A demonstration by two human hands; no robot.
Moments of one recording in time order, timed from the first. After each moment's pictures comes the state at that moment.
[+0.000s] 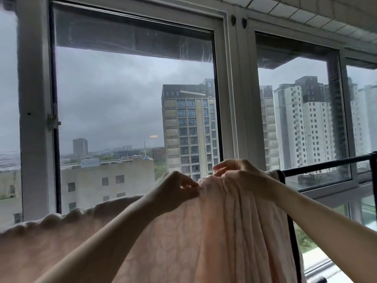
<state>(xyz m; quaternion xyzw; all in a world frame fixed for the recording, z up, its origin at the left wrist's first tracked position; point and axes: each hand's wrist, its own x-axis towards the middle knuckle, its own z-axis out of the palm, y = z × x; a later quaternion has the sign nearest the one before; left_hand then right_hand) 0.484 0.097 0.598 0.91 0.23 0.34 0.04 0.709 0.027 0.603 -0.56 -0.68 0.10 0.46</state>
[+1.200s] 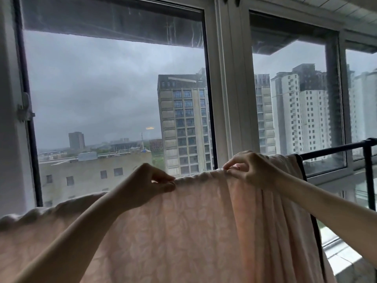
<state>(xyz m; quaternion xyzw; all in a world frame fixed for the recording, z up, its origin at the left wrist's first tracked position) 0.478 0.129 0.598 0.90 0.25 0.34 0.09 0.764 0.021 0.588 -0.63 -0.67 -0.13 0.37</state>
